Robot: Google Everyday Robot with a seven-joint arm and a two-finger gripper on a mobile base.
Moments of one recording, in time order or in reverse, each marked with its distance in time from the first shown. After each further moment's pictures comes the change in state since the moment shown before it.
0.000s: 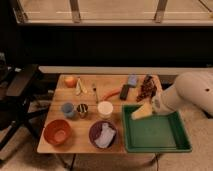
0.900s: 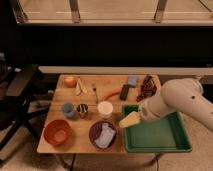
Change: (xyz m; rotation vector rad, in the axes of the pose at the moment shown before) arm 0.006 0.050 0.029 -0.065 0.010 -0.085
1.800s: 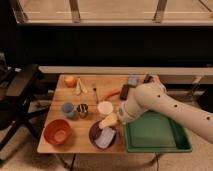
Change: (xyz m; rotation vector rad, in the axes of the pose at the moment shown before) arm -0.026 0.038 0.082 -0.120 0.065 0.066
